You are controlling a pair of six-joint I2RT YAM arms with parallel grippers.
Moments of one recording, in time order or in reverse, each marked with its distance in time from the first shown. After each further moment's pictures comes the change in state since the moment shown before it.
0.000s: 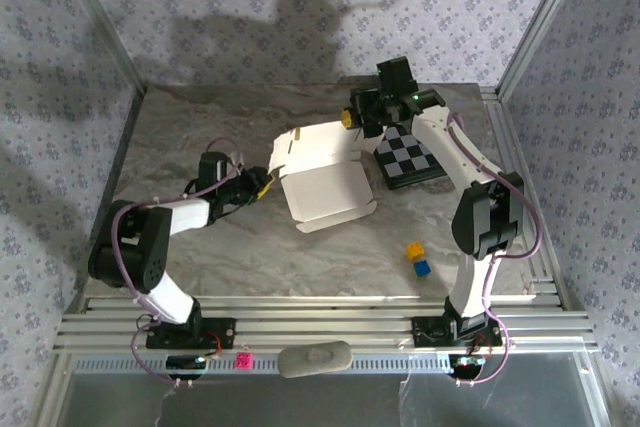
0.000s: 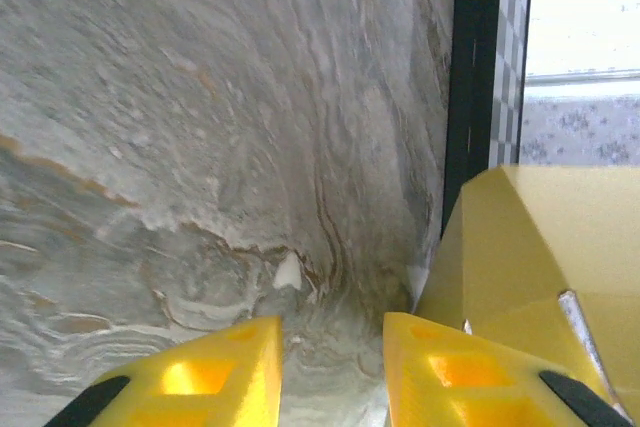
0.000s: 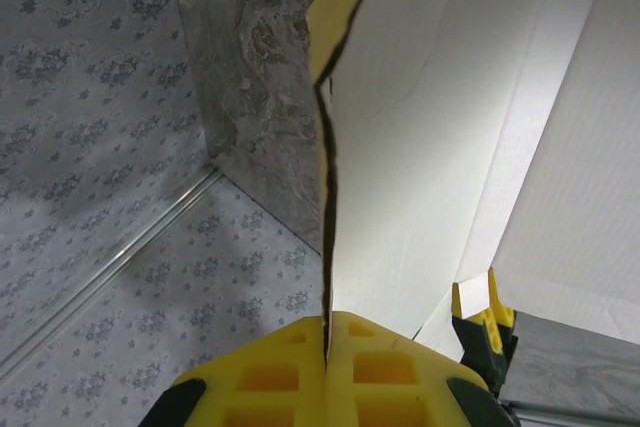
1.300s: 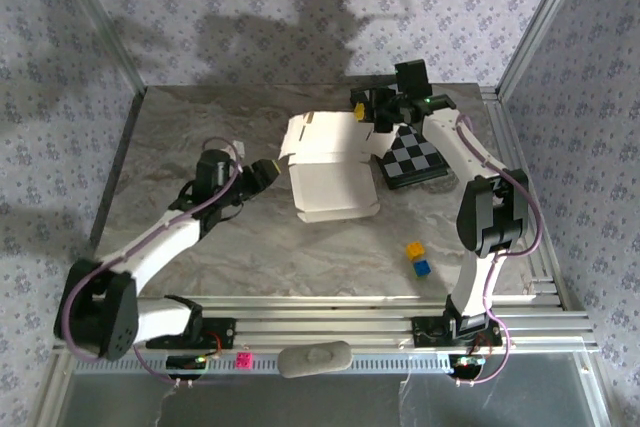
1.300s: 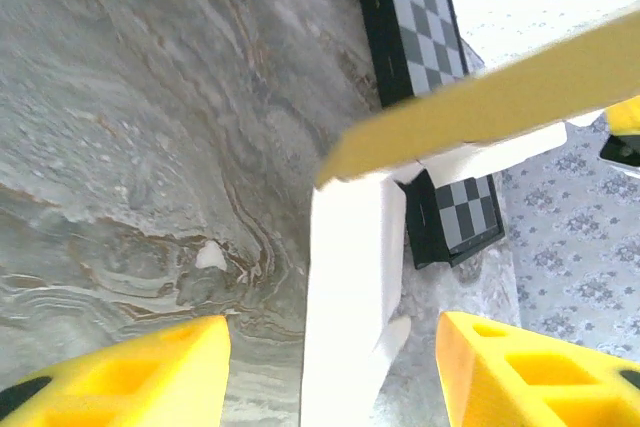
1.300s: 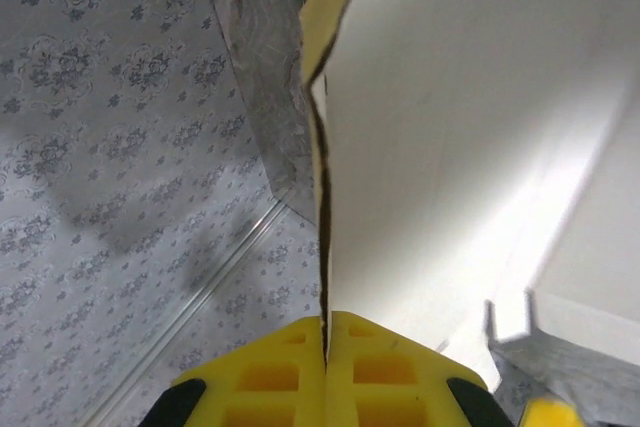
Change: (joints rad) left arm -0.133 -0.410 0.022 -0.323 -0.273 0.163; right arm -0.087 0.001 -0.093 0.163 -0.027 0.114
